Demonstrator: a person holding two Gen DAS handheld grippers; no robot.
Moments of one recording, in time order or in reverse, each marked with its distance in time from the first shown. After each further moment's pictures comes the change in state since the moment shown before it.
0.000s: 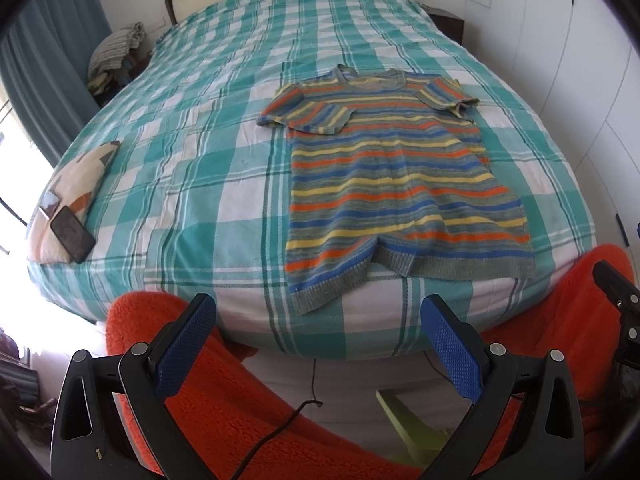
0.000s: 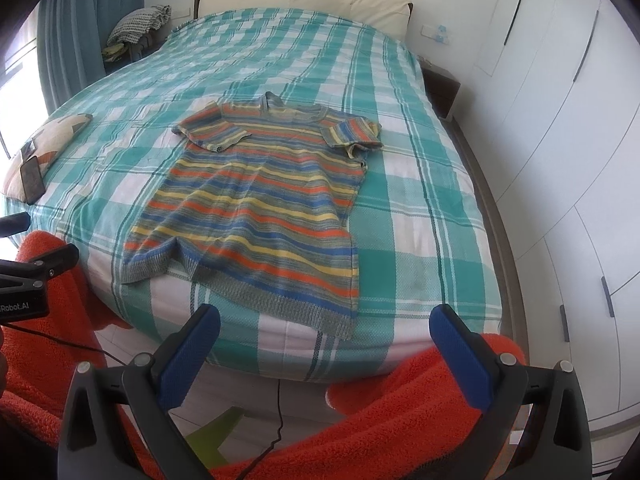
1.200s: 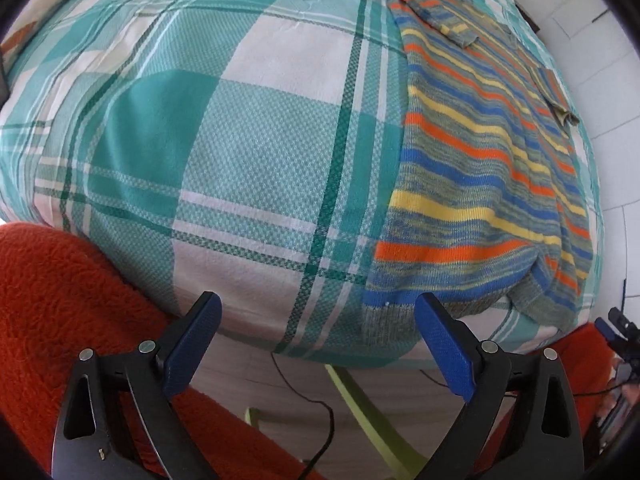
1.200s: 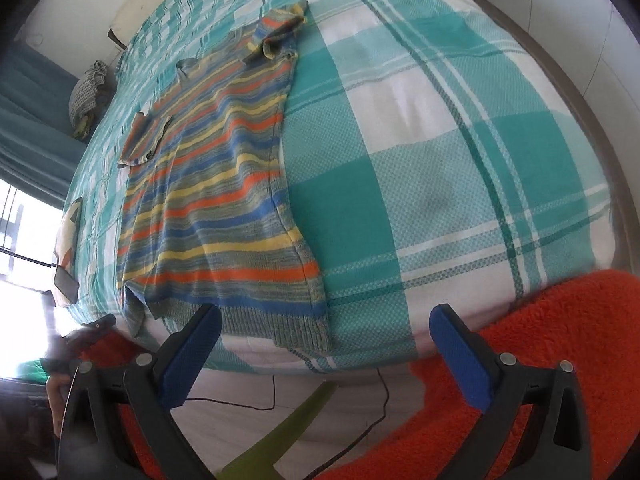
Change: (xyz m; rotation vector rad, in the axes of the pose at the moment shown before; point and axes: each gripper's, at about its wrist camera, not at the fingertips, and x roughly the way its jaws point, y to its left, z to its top) left arm 0.201 0.098 -0.025 -0.346 0.386 -0.271; right arm 0.188 -0.124 -0.021 0.461 0.359 0.397
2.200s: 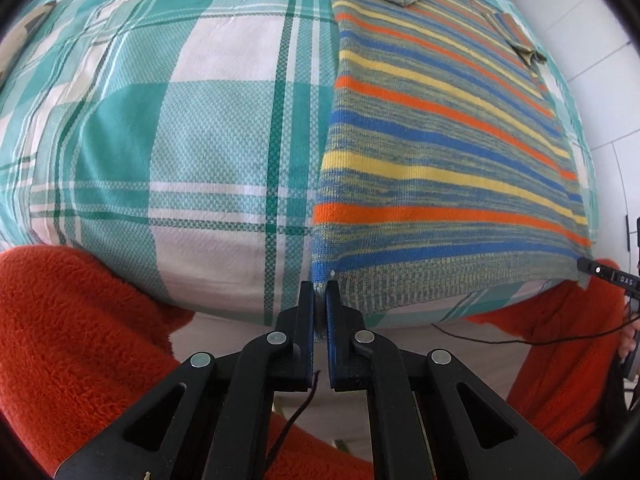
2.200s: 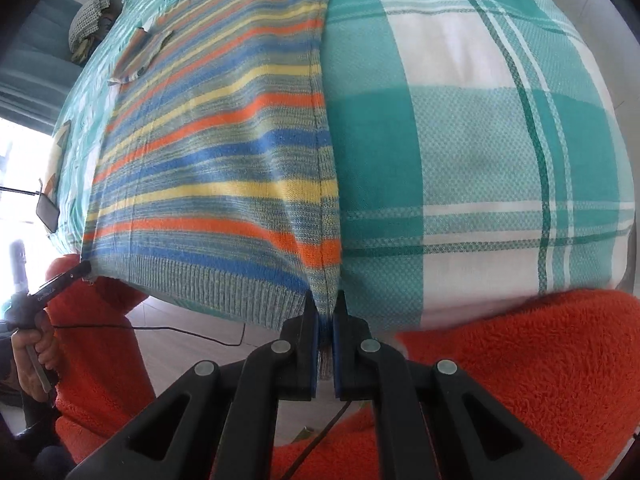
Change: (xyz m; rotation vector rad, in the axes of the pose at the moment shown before) left arm -0.009 -0.027 -0.026 0.185 0.044 0.061; right arm 0.040 0.008 0.000 -0.145 0.228 -0.098
